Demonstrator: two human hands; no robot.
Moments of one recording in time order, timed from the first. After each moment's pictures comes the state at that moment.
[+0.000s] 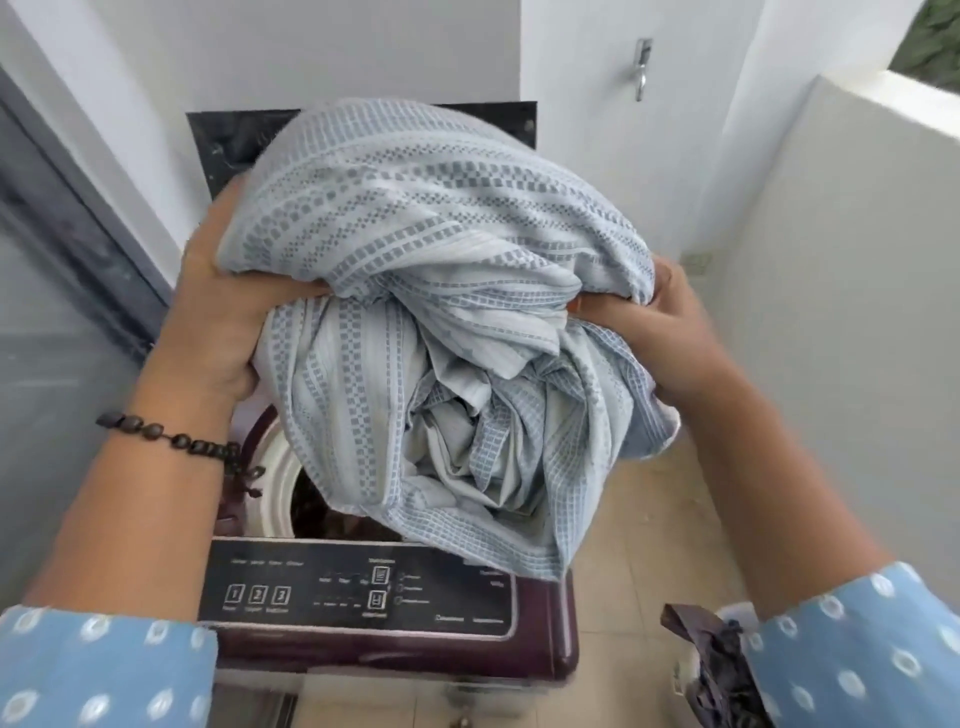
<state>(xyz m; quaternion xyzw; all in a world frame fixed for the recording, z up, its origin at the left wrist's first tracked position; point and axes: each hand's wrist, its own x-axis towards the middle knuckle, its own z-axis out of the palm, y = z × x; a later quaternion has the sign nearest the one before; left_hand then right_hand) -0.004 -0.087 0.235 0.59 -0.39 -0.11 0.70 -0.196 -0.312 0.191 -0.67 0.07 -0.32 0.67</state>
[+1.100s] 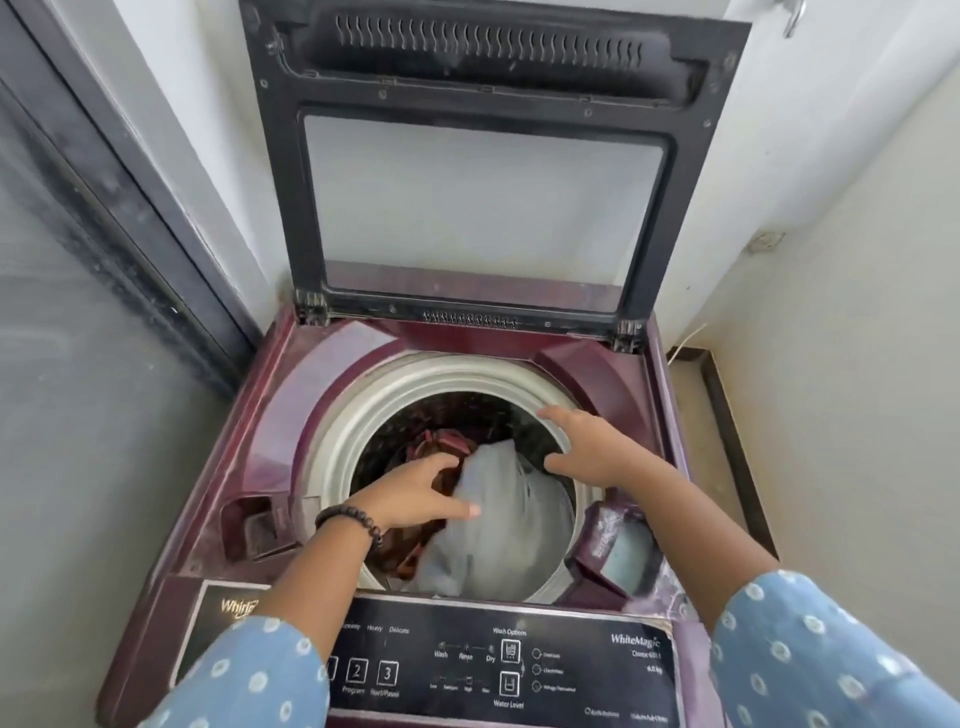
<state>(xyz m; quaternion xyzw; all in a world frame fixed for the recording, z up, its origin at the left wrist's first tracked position) 0.120 -0.071 -0.014 0.79 -0.33 -0.47 0.20 -0.016 -0.274 0.014 -0.90 0.26 0.18 0.30</state>
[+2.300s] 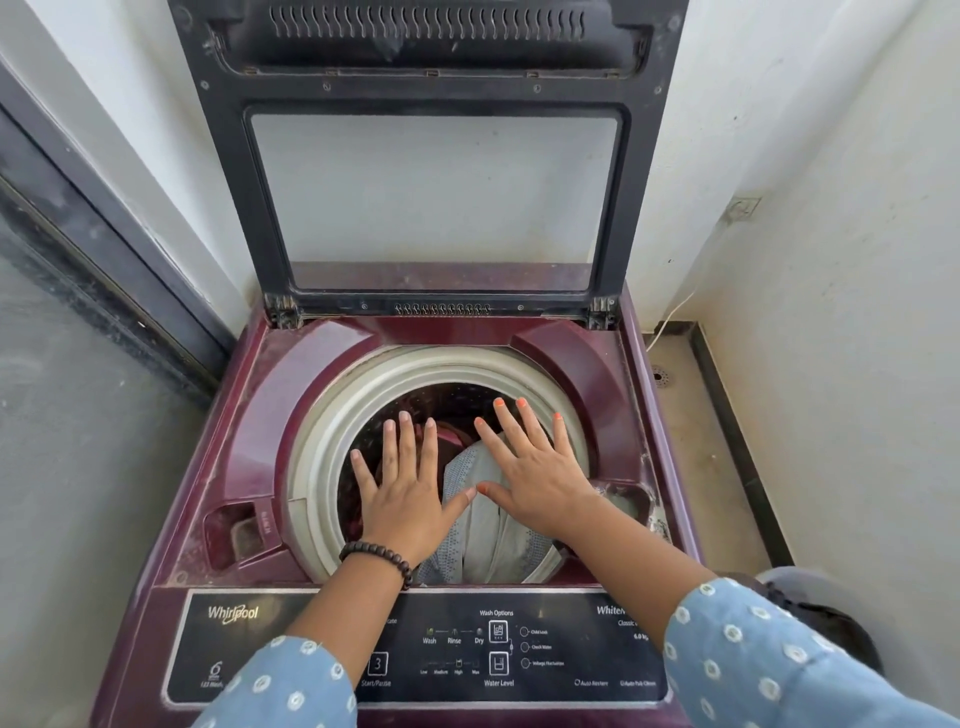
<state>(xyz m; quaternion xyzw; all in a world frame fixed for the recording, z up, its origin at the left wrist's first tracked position) 0.075 -0.073 -0.044 0.90 -0.39 -0.17 -0.03 -0.034 -0.217 -0.038 -0.98 0.17 0.12 0.05</state>
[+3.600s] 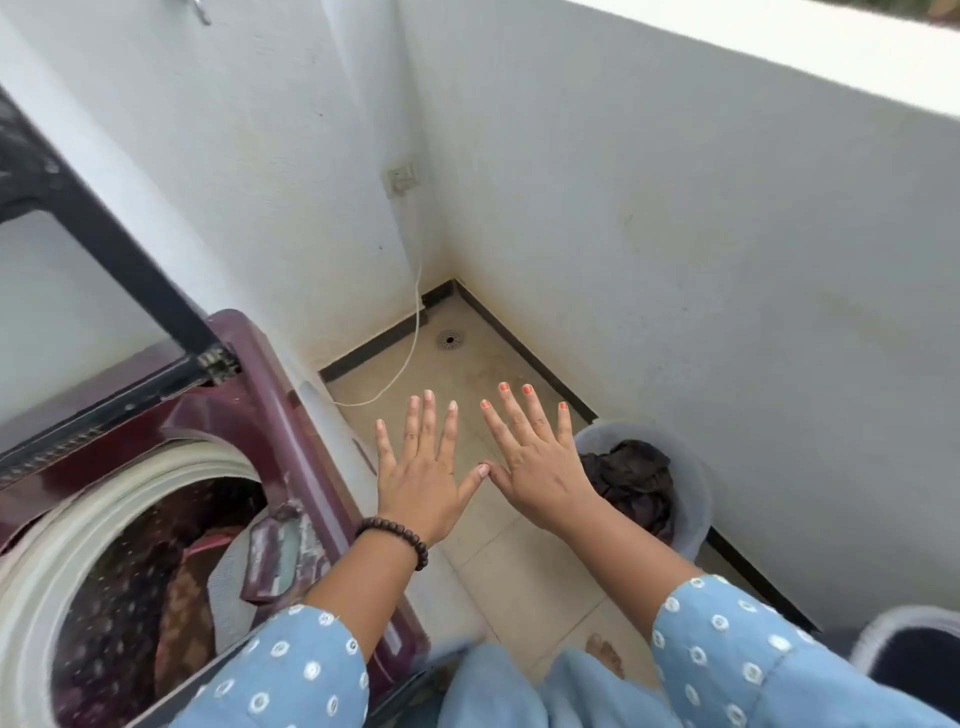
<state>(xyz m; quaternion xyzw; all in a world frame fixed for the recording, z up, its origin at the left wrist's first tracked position) -0.214 -0.276 -0.027 0.71 -0.69 -0.06 -0.09 -0.370 -0.314 -0.052 -0.85 0.51 0.00 0.13</state>
